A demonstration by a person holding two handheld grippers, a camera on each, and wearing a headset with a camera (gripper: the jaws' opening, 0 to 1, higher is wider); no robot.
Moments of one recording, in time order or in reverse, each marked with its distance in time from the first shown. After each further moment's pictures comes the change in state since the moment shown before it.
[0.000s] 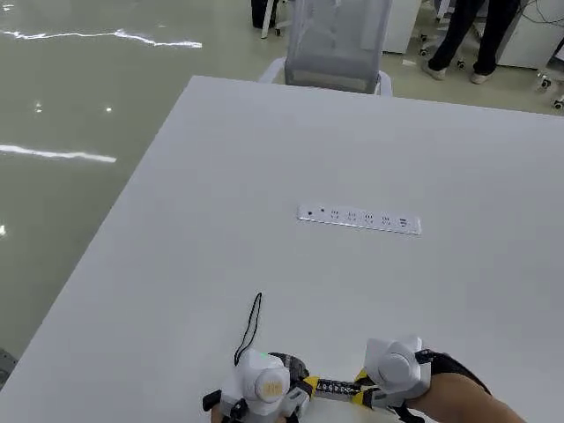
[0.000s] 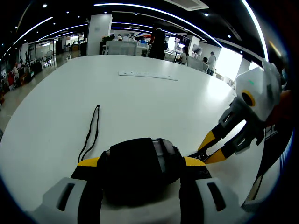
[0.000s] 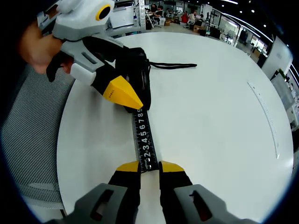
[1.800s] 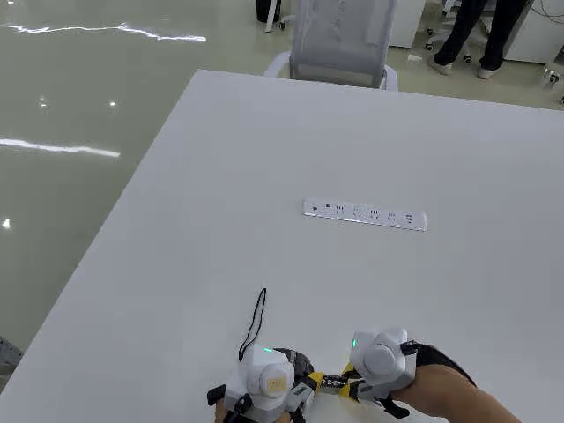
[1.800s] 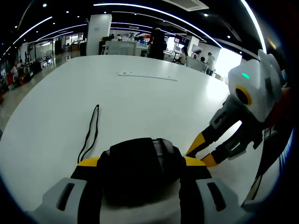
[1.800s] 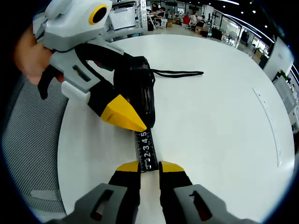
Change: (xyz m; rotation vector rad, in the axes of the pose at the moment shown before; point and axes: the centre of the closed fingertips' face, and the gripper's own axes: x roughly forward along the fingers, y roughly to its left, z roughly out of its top) left arm -0.001 -0.001 -0.001 0.000 -0.001 -0.010; right arm 0.014 0.005 0.026 -0.006 -0.013 0.017
